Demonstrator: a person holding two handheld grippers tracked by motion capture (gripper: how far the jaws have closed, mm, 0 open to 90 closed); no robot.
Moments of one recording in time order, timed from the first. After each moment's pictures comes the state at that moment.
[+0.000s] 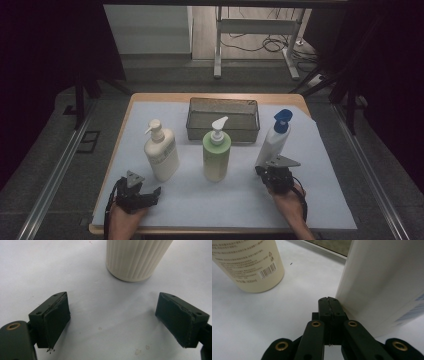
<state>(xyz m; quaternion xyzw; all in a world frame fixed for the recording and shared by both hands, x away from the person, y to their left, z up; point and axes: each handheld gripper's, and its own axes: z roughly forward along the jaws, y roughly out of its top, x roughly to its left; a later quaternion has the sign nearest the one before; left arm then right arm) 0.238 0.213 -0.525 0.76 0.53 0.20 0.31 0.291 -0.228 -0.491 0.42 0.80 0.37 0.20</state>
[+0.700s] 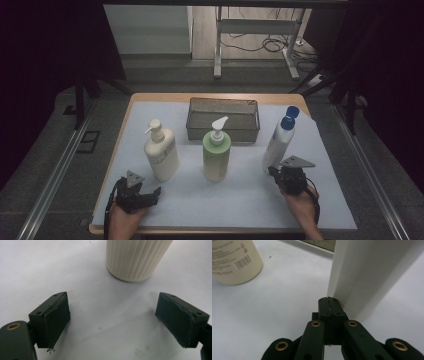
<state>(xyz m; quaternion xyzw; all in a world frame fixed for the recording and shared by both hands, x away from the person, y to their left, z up) 0.238 0.213 -0.525 0.76 0.53 0.20 0.31 0.288 -0.264 -0.489 0.45 0.79 0.36 0.21</state>
